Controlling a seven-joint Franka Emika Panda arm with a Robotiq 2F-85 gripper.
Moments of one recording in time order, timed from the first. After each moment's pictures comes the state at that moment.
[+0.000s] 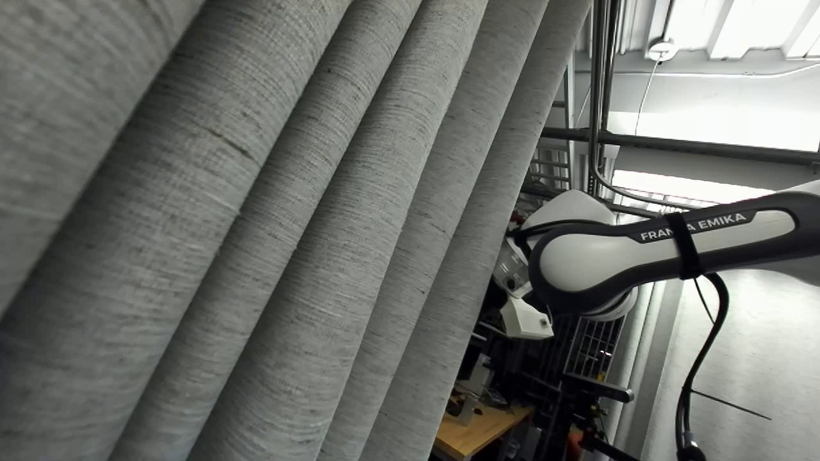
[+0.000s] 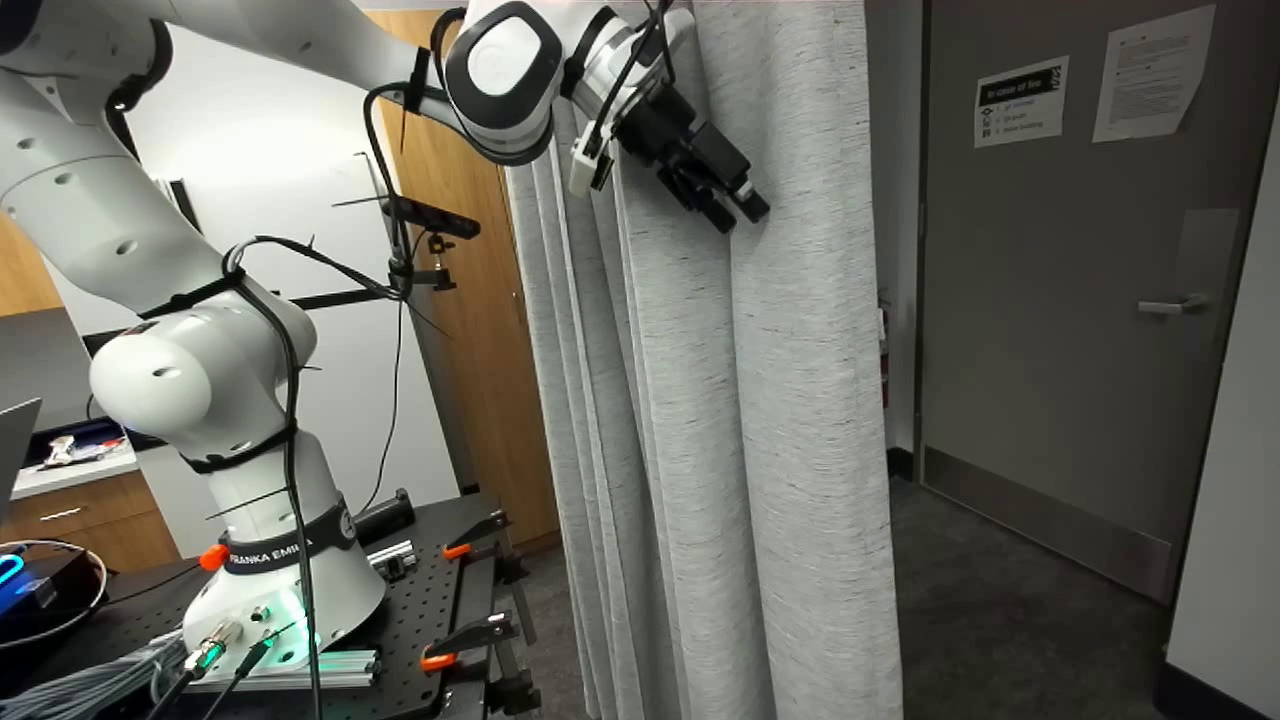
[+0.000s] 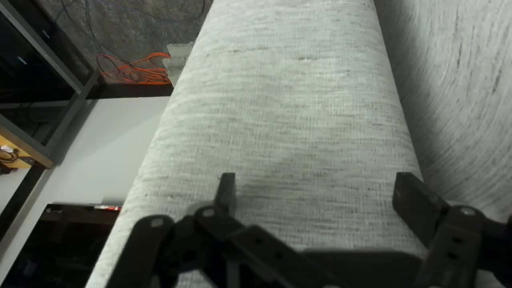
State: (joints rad) arm -0.08 -0.38 -0.04 -2.43 -0.16 2.72 -0.03
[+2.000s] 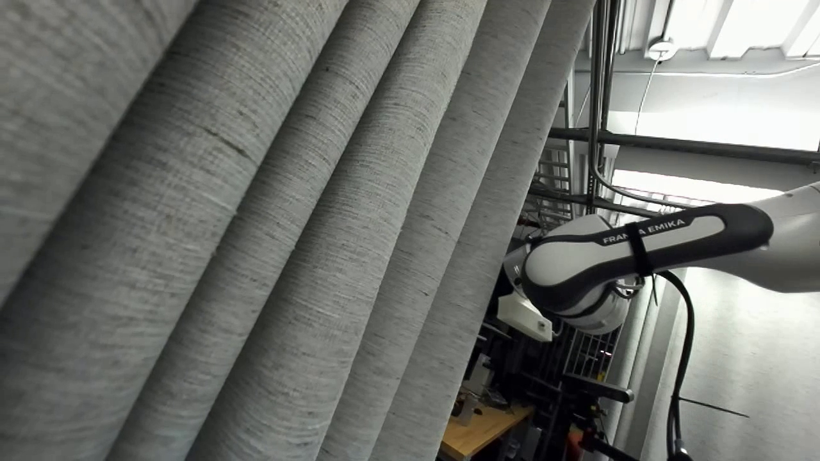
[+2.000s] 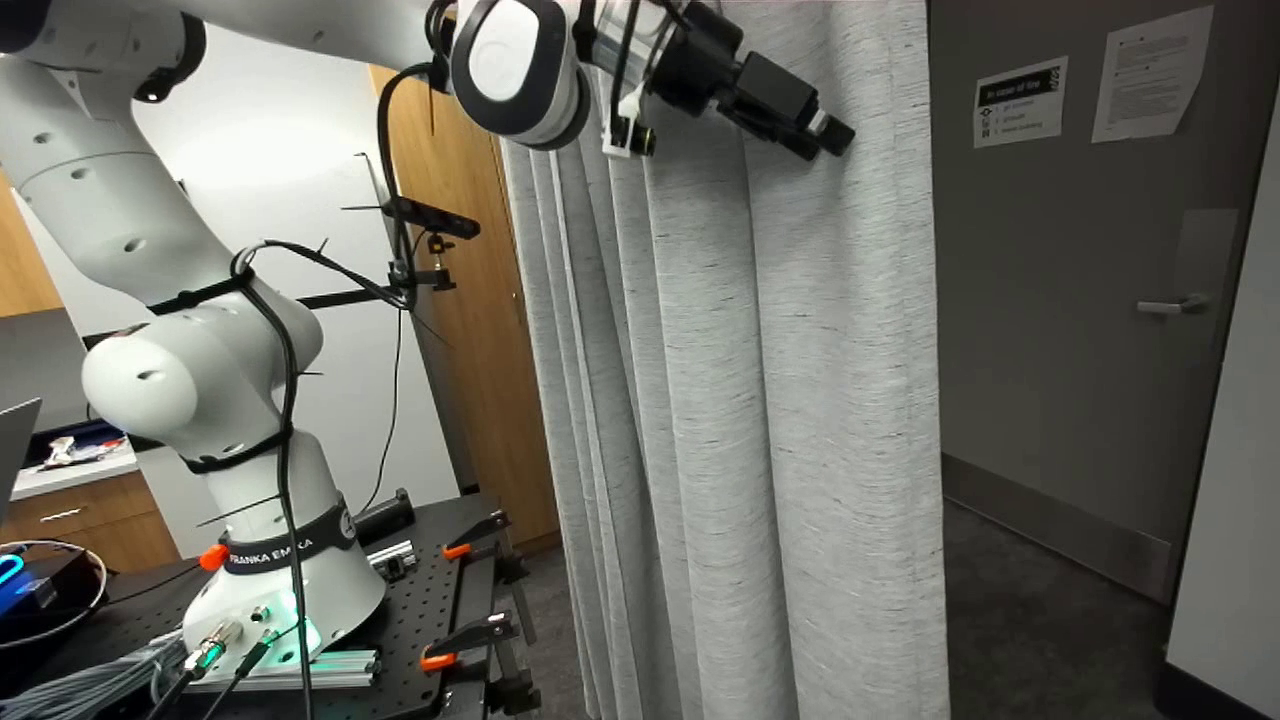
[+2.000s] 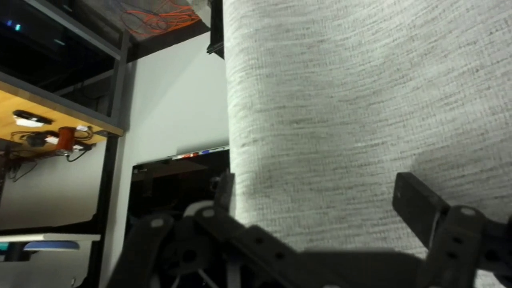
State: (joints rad) arm -0.15 -0.28 -0.13 -2.36 0.00 3.00 -0.02
